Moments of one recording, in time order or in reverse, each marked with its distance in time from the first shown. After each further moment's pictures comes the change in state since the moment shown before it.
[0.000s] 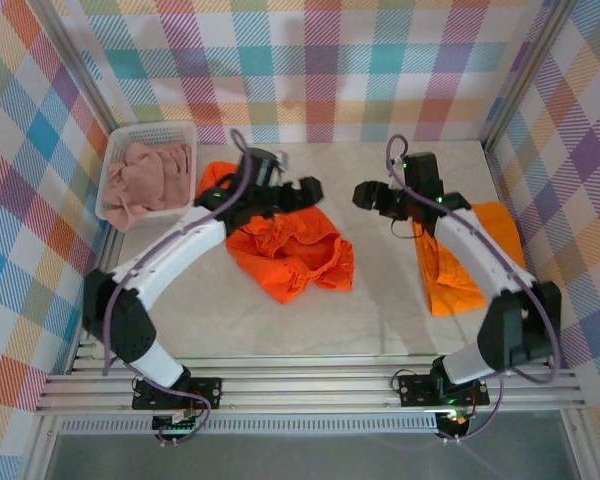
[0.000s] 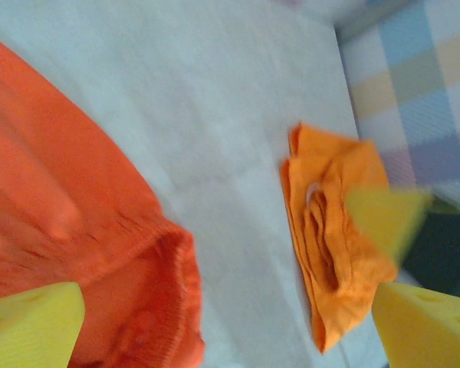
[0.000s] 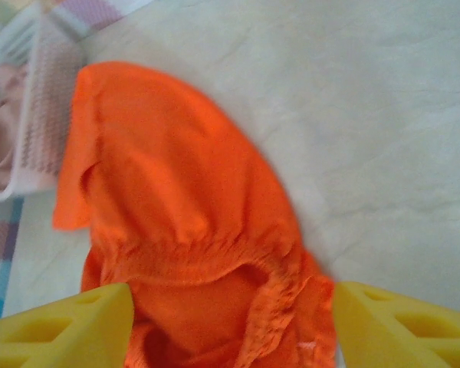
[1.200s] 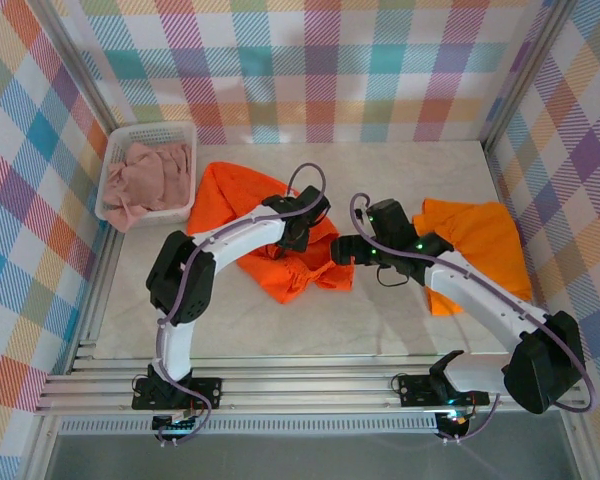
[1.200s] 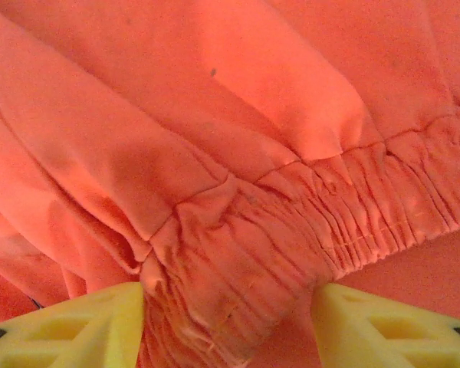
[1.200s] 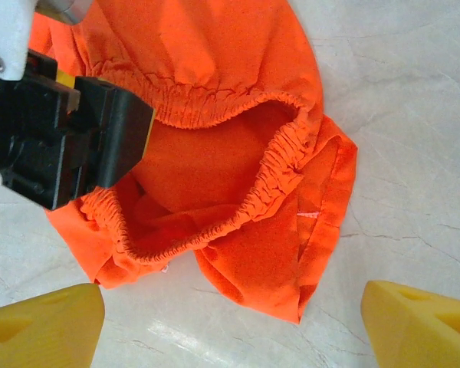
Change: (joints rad) left arm -0.171 0.430 0.148 -0.386 -0.613 0.259; right arm 0.283 -0.180 -0.232 -0.071 0.246 -0.055
